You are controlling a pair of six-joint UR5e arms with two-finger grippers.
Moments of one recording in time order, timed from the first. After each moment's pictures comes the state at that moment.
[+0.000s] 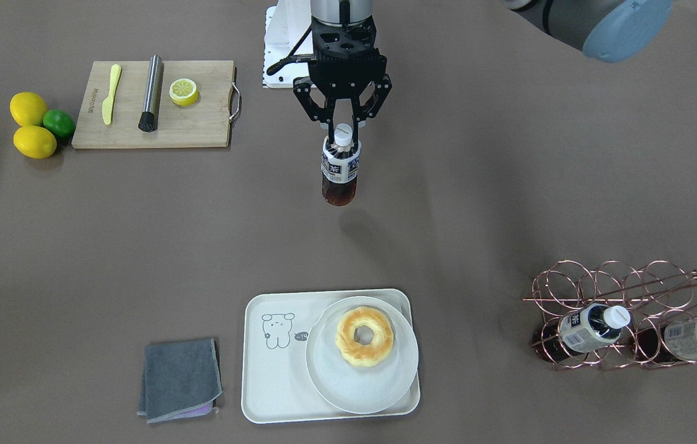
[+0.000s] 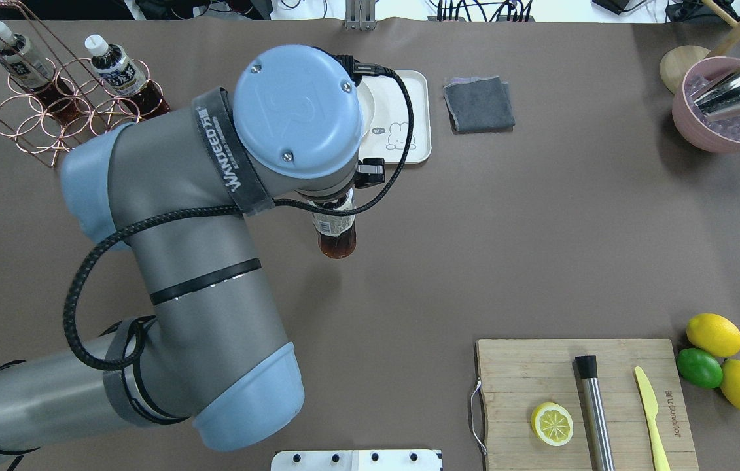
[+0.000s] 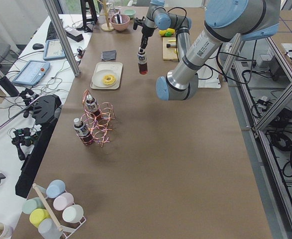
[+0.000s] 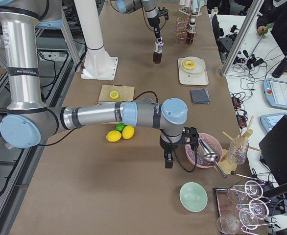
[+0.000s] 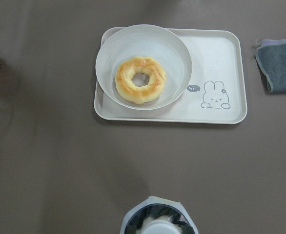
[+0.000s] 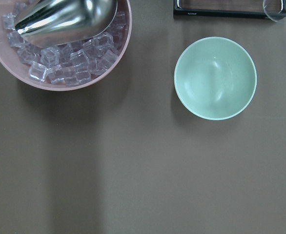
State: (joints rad) left arm -0.52 -2.51 -1.89 -1.15 -1.60 -1.25; right arm 1.67 -1.53 1.72 -1.78 2.28 -0.10
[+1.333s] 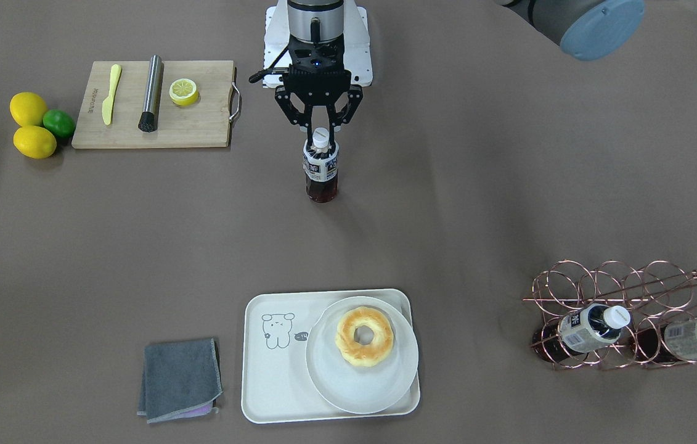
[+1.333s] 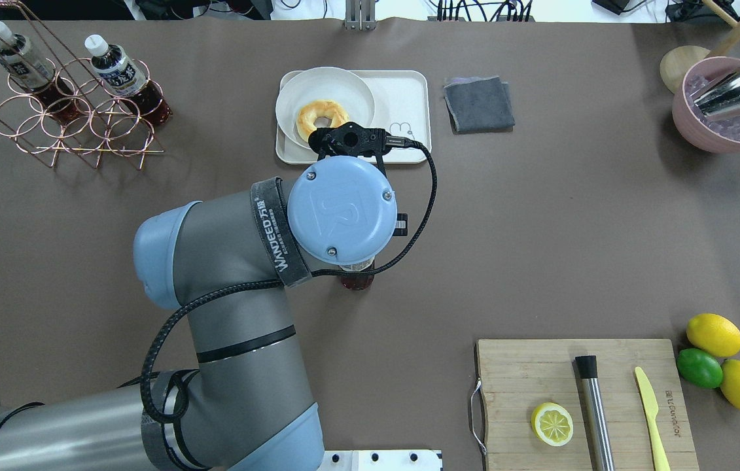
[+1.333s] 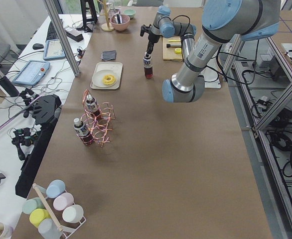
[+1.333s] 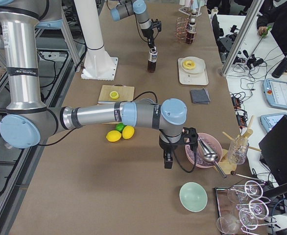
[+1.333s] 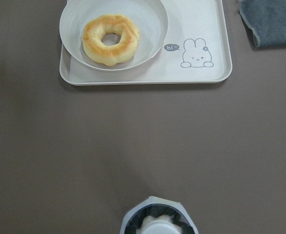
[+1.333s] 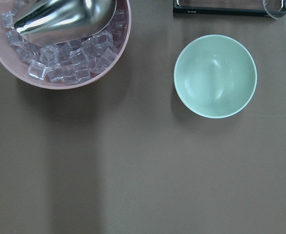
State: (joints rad) left arm -0.41 -2.48 -1.83 -1.26 -1.52 -1.28; right arm 1.67 -1.54 1.72 -1.78 2.28 -0.10
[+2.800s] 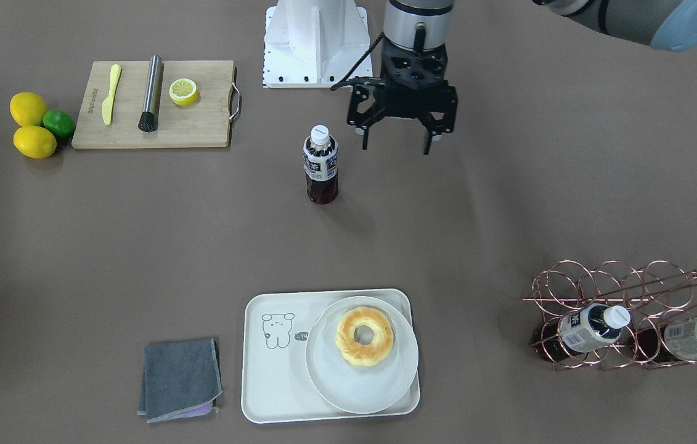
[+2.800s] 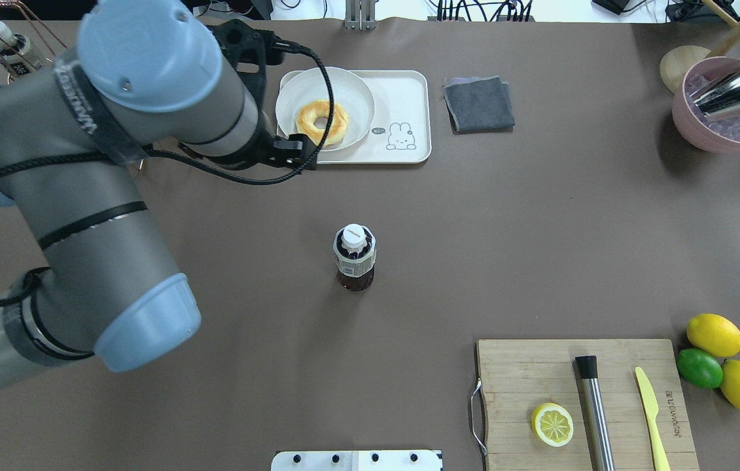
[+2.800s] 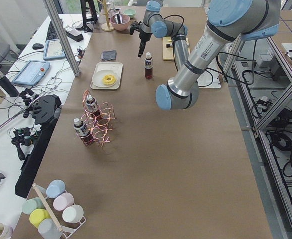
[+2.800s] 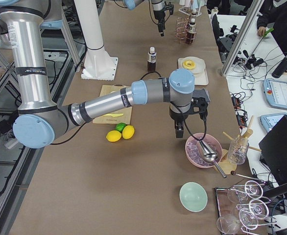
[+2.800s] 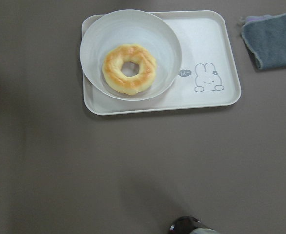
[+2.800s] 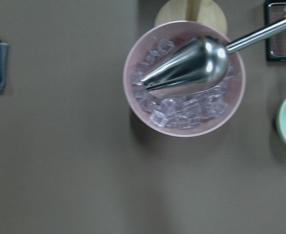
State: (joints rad) left arm -0.67 -2.32 -1.97 -1.27 -1.79 -1.00; right arm 1.59 -1.45 1.84 -1.79 2.42 0.09
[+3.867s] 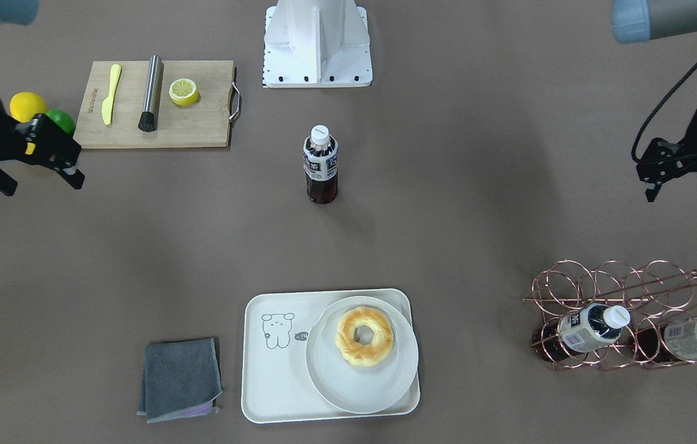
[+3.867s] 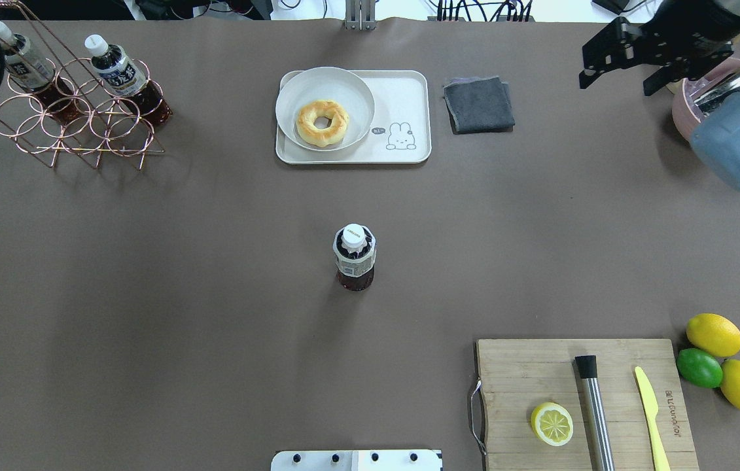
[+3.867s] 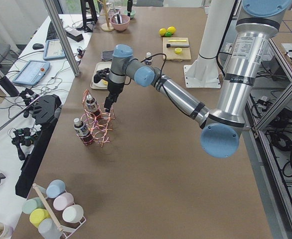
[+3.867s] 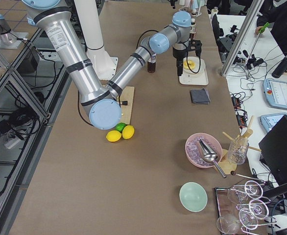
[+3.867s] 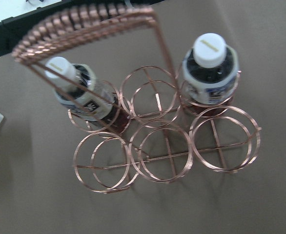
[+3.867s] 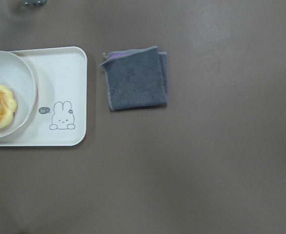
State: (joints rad) left arm -1.18 -1.79 -1.96 -1.52 -1.95 -0.39; right arm 1.12 -1.09 1.96 -1.79 2.27 0.77
